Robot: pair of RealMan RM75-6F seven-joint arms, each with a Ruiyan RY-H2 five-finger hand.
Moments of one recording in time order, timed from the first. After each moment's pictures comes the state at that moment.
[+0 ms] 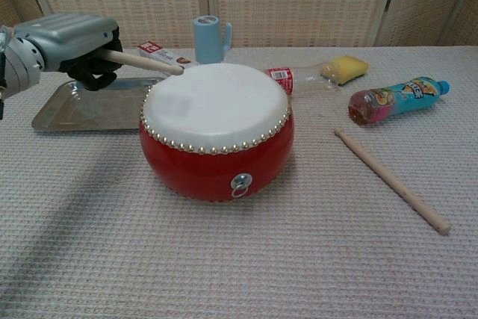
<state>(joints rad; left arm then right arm) -0.75 -1.47 -0.24 -1.58 1.03 1.11 0.66 0.09 -1.03 0.08 -1.50 -1.65 1.66 0.41</state>
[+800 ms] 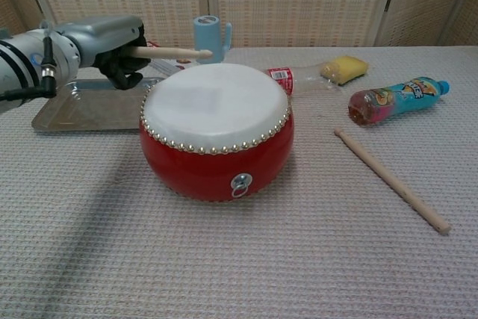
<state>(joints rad) -0.83 -1.54 -0.31 -1.62 0.81 1.13 0.74 0.08 -1.03 0.08 -1.49 -1.64 1.66 0.43</state>
